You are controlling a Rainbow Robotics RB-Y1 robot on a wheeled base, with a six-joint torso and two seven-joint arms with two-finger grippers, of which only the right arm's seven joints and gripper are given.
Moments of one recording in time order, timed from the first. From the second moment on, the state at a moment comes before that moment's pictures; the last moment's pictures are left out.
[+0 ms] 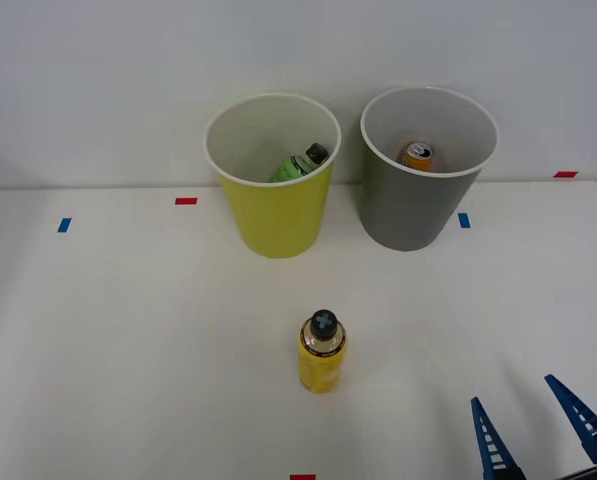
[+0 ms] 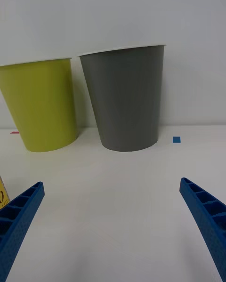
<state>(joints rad) 0.74 -0.14 -0.10 -1.71 0.54 -0.94 0.82</state>
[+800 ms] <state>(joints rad) 0.74 -0.14 -0.10 -1.71 0.54 -0.94 0.82</state>
